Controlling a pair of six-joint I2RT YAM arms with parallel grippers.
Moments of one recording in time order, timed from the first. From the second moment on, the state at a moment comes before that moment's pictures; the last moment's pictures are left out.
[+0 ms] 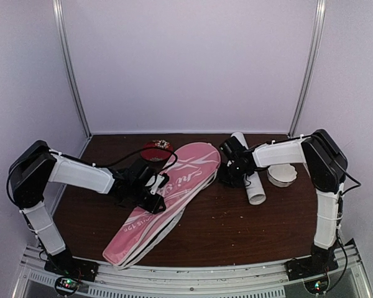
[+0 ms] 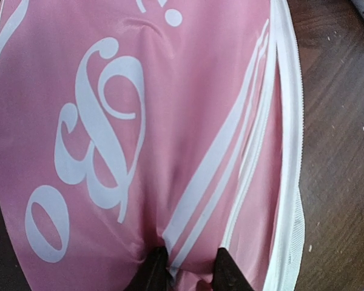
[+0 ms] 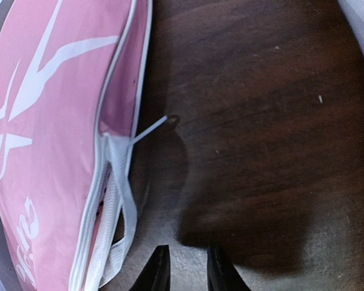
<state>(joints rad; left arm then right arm) -0.79 1.77 0.93 -0.20 0.13 -0.26 0.61 2.04 1.36 -0.38 0.03 0.92</state>
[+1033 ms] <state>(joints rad) -0.79 1.68 0.79 -0.13 0.18 -0.26 0.71 2.05 1.35 -0.29 0.03 1.05</state>
